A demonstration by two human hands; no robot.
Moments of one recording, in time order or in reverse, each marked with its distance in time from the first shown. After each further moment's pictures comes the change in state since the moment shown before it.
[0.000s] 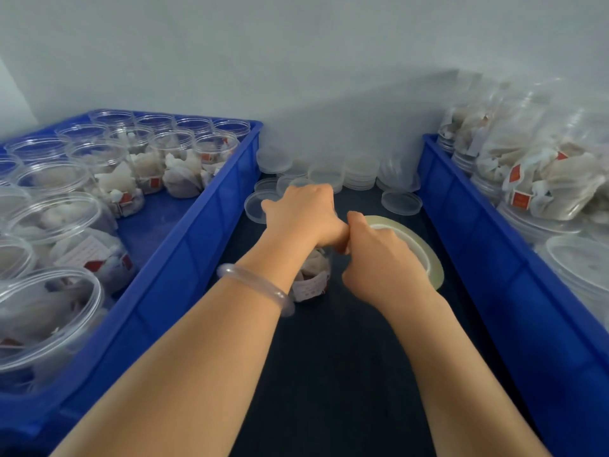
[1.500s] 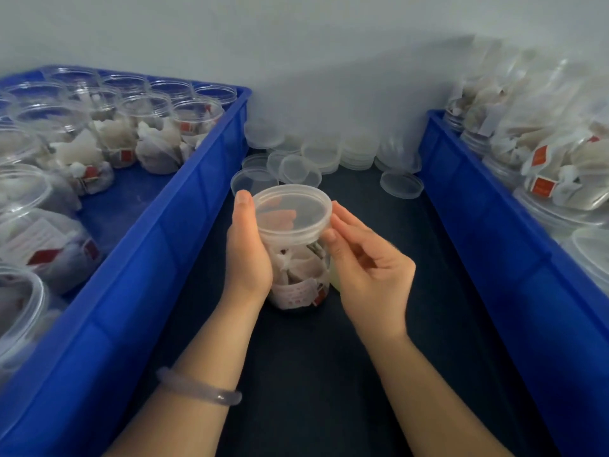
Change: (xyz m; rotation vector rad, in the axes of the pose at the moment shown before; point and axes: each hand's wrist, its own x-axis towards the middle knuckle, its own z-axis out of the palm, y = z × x) left_hand -0.032 -0.060 0.065 -1.426 0.421 -0.089; right_hand -0.009 -0.007 0.058 1.230 0.555 -0.146
